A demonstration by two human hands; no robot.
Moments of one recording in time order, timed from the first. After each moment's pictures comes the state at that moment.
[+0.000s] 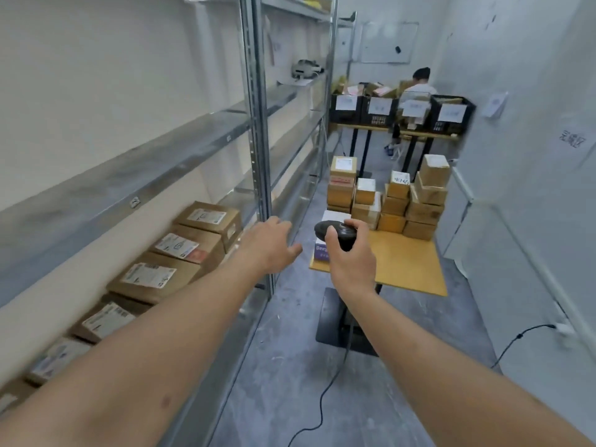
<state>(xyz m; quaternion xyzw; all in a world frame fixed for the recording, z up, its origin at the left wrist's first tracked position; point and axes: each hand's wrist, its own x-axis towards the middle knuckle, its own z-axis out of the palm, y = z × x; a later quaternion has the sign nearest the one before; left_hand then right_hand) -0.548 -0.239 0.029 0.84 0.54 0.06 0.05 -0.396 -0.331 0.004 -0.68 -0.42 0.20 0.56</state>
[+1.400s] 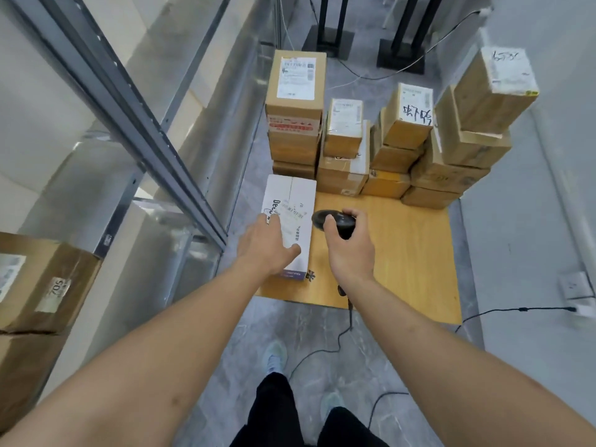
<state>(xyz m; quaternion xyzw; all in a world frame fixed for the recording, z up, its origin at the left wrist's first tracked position) -0.251 0.134 -0.220 0.78 0.57 -0.07 0.24 -0.114 0.041 -0.190 -0.80 -0.25 0.31 0.44</state>
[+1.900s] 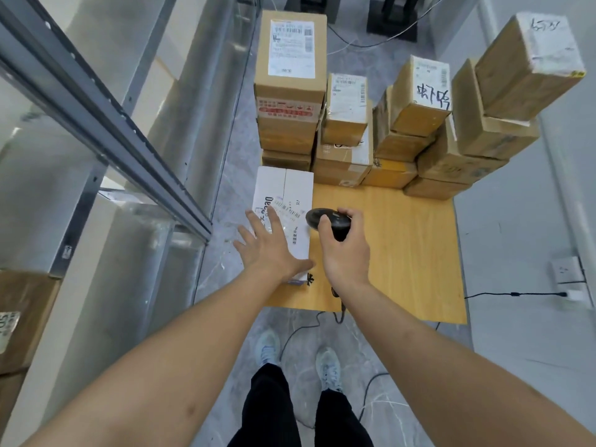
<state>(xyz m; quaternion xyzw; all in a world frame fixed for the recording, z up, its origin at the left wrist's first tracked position) -0.224 0.159 -0.288 0.74 0.60 -0.17 0.25 -0.115 0.080 -0.236 -0.83 -0.21 0.31 0.42</state>
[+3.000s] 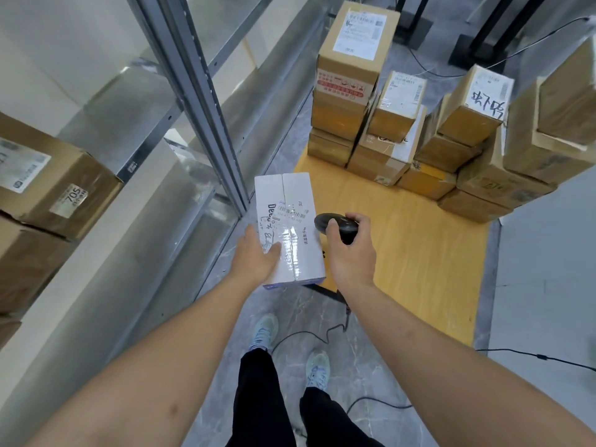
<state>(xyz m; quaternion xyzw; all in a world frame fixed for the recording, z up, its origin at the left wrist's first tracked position) -0.302 0.060 -0.307 0.53 0.71 0.15 0.44 -0.121 0.020 -0.251 -0.78 -0.31 0.38 0.39</state>
